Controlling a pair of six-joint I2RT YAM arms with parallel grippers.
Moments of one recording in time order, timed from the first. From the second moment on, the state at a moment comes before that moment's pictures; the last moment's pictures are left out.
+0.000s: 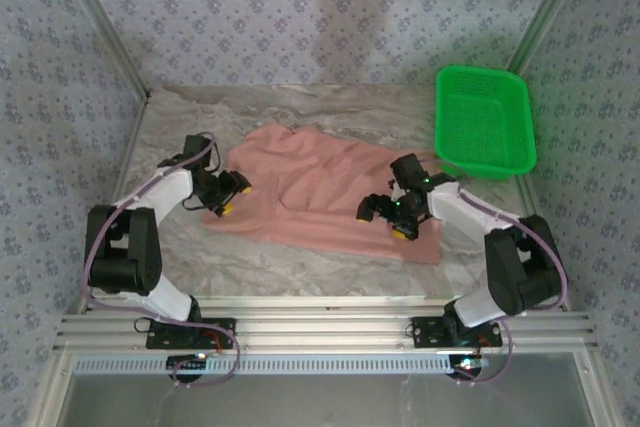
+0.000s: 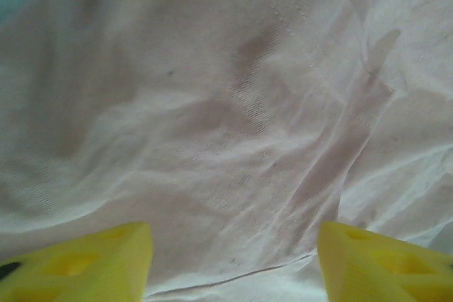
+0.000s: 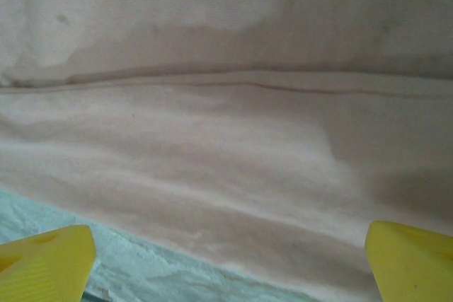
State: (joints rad) left arm -0.11 1.58 0.97 -0.60 0.35 -0.82; right arm 0.40 1.50 0.87 -0.65 -0.35 0.66
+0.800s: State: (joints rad) left arm 0.12 1.21 0.52 -0.60 0.31 -0.93; right arm 0.62 1.65 0.96 -0.75 -0.20 0.76
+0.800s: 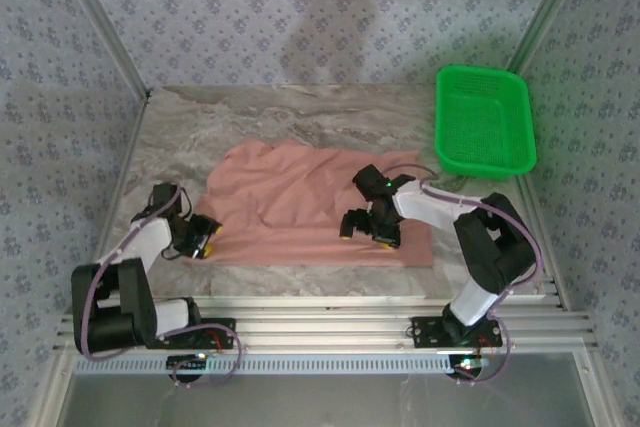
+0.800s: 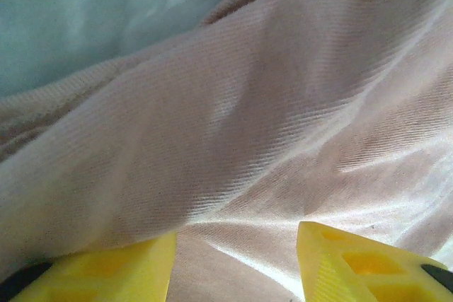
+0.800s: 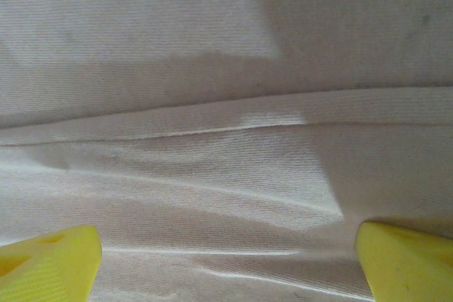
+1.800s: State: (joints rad) left arm 0.02 2.09 2.03 -1.01 0.36 -0.29; right arm 0.27 1.71 1.55 -1.05 -0.27 0.45
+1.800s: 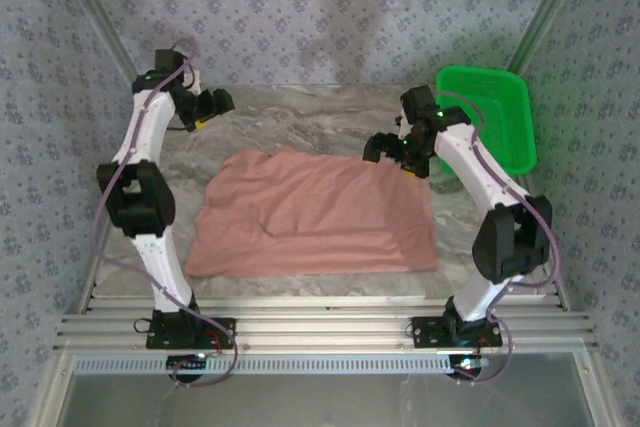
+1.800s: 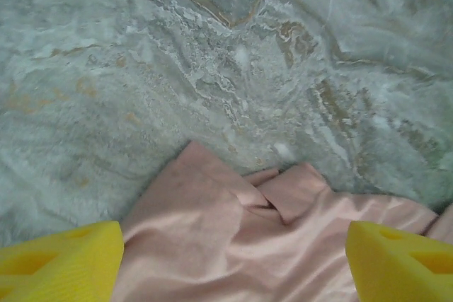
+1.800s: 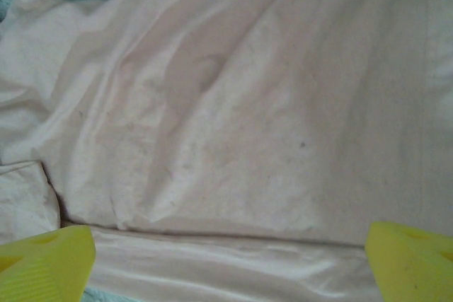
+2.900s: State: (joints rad) left arm -0.14 2.35 2.05 -1.06 0.20 0.01; right arm 0.28 1.77 1.48 -0.99 -0.36 0.41
